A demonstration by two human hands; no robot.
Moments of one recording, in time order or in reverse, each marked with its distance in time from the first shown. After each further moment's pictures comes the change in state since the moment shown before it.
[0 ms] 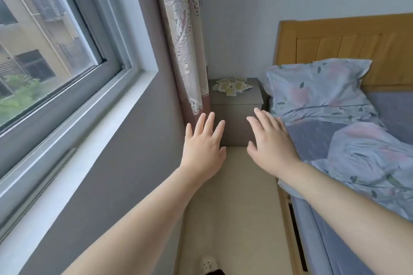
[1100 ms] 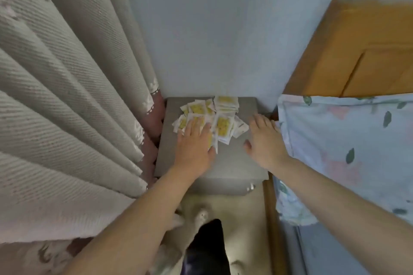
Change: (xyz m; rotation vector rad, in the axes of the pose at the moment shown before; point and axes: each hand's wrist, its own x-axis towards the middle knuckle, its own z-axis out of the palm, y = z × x) left_hand 0.820 -0.125 0.356 -0.216 -0.340 -0.084; right_hand 0.699 0.389 0.400 -0.013 -0.434 0.146
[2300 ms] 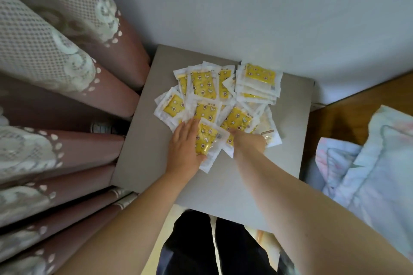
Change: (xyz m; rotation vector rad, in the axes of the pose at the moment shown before) left_hand 0.170 -0.077 0.260 -0.340 -0.091 -0.370; right_hand 0.232 0.013 0.277 1.095 -0.331 1.332
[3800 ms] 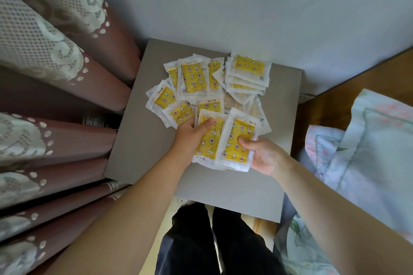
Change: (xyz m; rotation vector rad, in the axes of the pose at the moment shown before) left_hand 0.004 0.061 -0.029 -1.259 -0.142 -0.493; right_hand 0.006 0.017 -0.094 0.221 -1.030 0.045
